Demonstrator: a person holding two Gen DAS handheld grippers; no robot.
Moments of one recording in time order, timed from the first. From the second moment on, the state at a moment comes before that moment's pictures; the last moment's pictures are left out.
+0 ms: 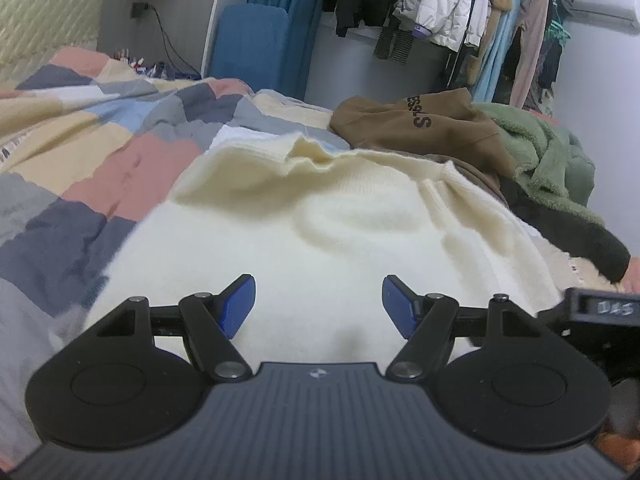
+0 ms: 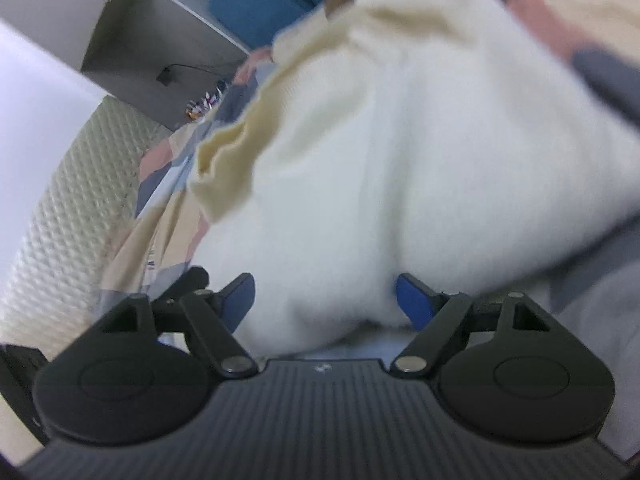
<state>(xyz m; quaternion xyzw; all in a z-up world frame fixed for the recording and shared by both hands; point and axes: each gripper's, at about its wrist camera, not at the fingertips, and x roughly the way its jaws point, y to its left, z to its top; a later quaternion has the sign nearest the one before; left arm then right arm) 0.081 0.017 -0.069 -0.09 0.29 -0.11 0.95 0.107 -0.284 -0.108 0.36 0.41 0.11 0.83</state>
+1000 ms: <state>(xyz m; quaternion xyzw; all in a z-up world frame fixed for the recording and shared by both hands) 0.103 0.031 -0.096 -0.32 0.39 -0.22 0.83 0.110 -0.303 -0.173 0.61 0.39 0.05 0.69</state>
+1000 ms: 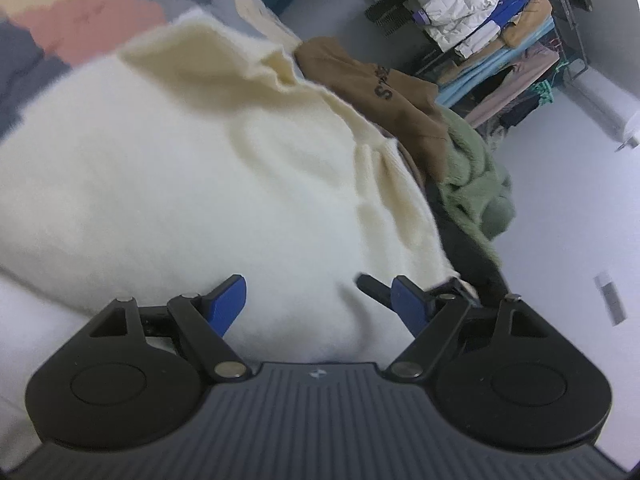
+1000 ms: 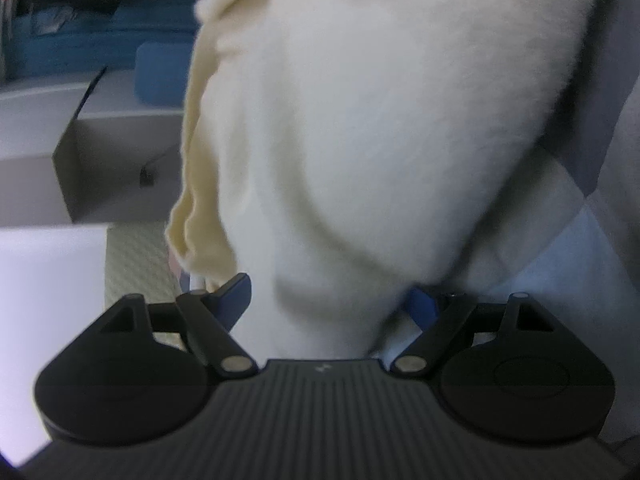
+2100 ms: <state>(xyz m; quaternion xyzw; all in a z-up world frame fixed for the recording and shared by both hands) 0.134 0.083 -0.184 -0.64 0.38 -0.08 0.66 0.095 -0.321 -0.156 0.64 0.32 0.06 0.70</state>
